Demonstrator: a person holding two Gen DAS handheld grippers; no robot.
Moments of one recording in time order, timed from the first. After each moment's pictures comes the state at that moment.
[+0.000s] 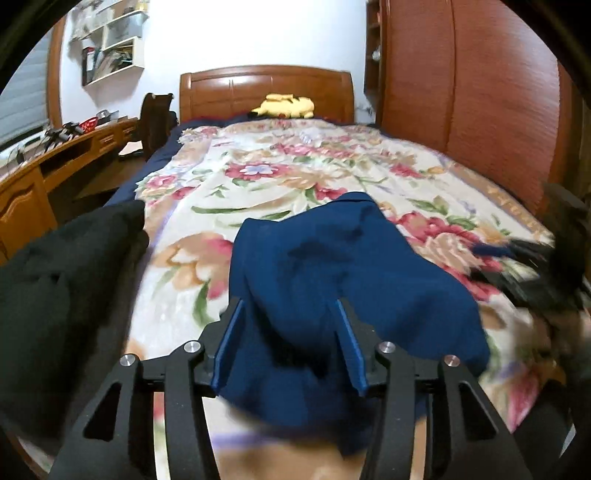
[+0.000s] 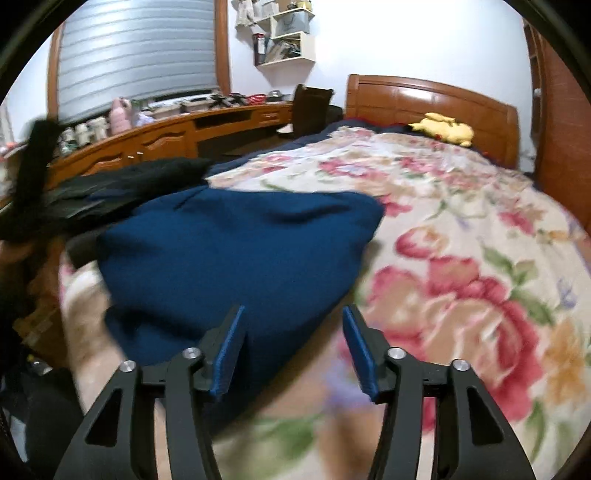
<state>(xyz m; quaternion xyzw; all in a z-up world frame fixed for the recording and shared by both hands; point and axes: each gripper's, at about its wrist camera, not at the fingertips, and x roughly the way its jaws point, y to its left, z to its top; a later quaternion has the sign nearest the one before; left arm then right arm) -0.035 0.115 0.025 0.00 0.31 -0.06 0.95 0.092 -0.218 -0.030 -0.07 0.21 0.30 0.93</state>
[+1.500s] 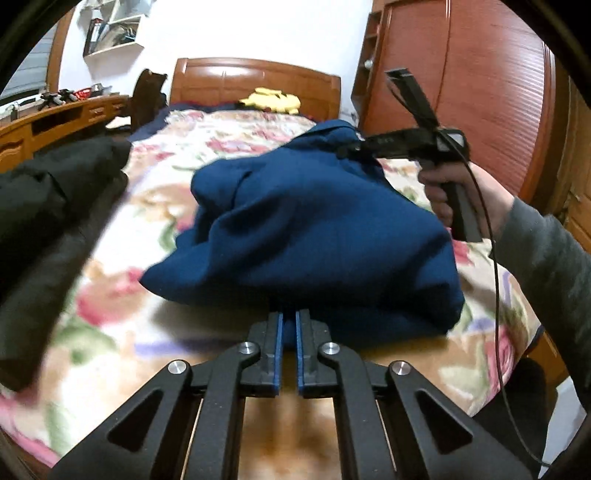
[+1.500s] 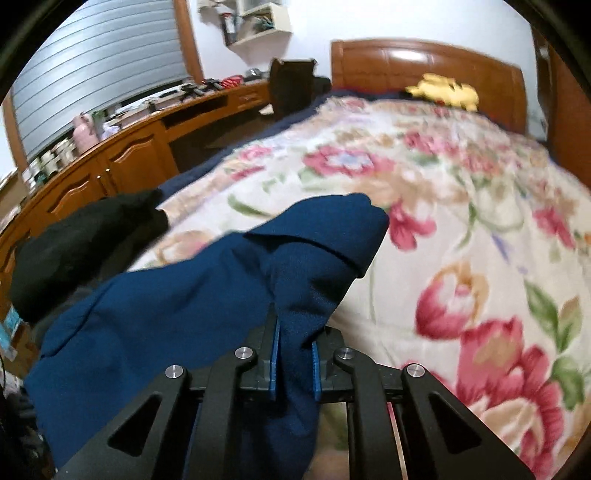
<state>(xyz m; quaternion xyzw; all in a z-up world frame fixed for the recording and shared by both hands) -0.069 0.111 -0.019 -0.06 0.30 -0.10 0.95 0.273 -0.142 0.013 -0.03 0.27 0.31 0.91</state>
